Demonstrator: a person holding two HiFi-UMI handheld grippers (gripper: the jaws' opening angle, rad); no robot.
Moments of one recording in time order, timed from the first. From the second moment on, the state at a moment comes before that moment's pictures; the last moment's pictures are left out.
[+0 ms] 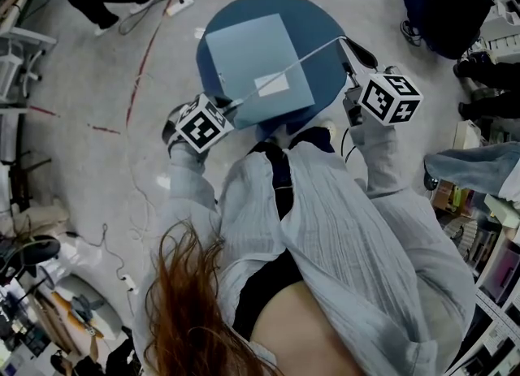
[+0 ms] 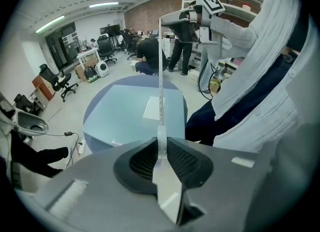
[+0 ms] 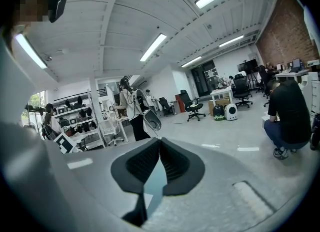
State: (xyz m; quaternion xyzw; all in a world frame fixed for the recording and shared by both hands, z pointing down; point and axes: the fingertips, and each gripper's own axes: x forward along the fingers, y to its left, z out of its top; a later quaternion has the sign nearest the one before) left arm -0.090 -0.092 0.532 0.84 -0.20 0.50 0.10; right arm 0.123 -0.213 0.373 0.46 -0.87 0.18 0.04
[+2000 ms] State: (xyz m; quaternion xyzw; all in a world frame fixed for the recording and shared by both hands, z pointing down) left arm -0.176 -0.177 0.458 0.79 -0.58 0.05 0.19; right arm 0.183 -0.219 0.438 0.54 -0.81 0.16 0.13
